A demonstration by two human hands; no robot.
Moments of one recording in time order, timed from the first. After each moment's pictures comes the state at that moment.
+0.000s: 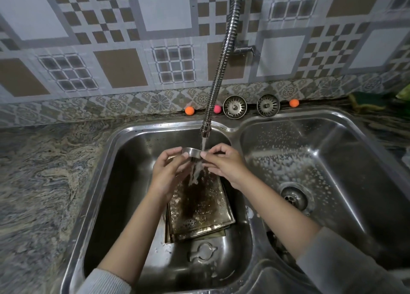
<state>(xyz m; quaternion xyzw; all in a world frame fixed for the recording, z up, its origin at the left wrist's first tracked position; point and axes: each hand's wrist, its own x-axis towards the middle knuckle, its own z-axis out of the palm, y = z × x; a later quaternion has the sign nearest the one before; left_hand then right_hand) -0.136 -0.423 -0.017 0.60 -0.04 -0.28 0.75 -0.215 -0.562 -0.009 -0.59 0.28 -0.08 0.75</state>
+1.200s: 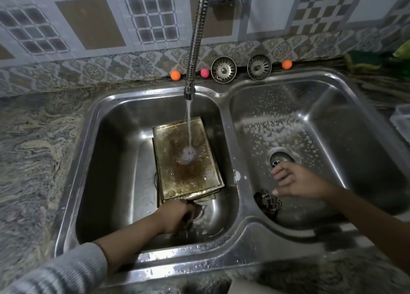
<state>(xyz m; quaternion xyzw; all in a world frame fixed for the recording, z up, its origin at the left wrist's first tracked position) -0.205 -0.352 -0.147 0.77 -0.55 -0.32 -0.01 -0.409 -0.664 -0.077 -0.80 0.31 0.14 0.49</state>
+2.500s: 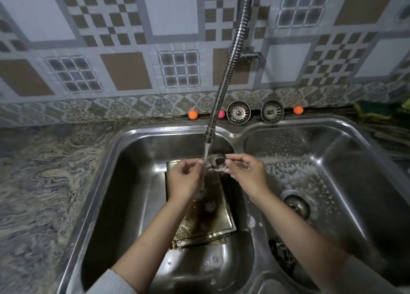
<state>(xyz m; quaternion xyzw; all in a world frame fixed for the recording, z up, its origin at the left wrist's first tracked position) -0.163 -0.454 -0.022 0.70 -0.01 -0.17 0.69 -0.242 -0.579 -0.023 -0.64 0.29 -0.23 0.68</state>
